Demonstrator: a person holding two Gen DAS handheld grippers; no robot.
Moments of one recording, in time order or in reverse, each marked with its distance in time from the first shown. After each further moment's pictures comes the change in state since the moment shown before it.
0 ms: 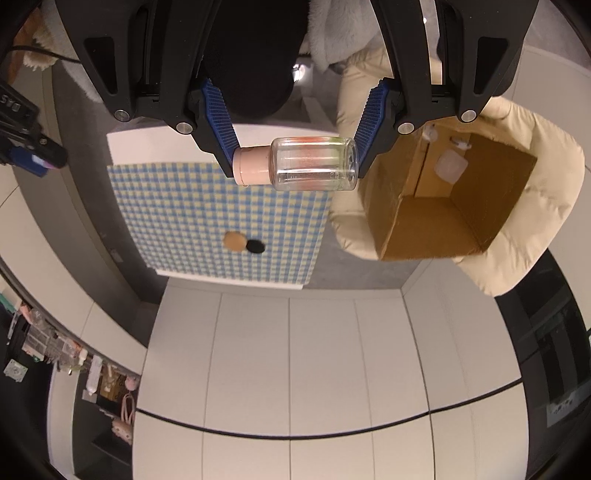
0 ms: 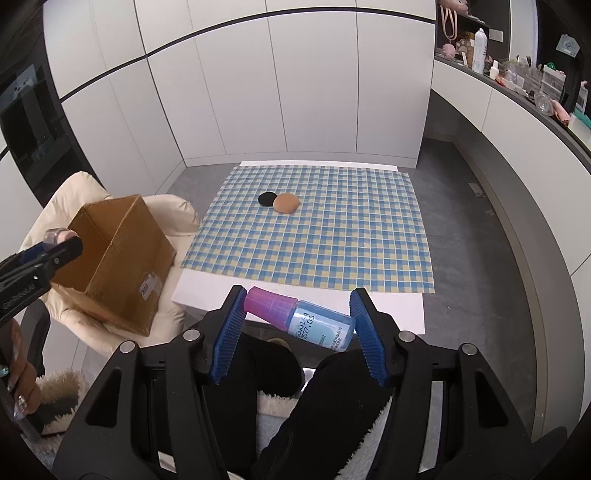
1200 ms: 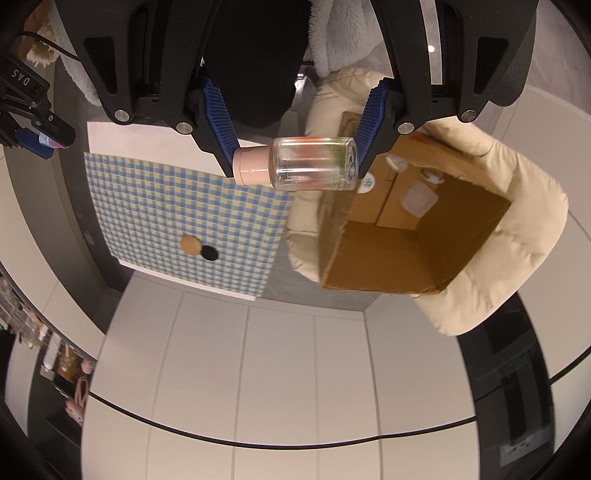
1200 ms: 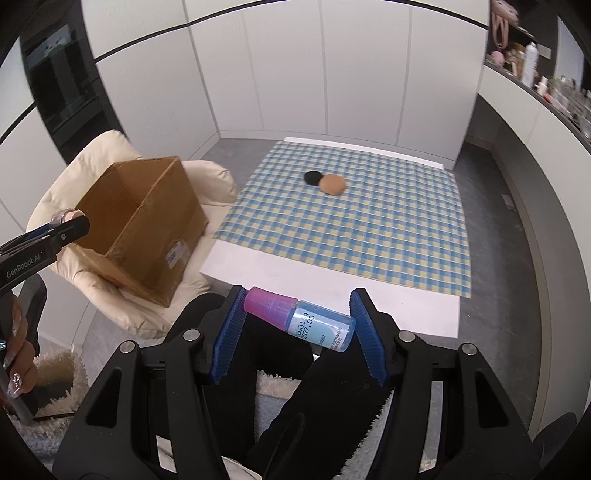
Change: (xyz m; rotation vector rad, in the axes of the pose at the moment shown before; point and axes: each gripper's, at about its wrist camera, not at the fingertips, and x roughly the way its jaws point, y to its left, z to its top) left arm 0.001 0.070 -0.021 -0.143 0.036 0.094; right arm 0.029 0.064 -0.008 -0.135 0.072 0.100
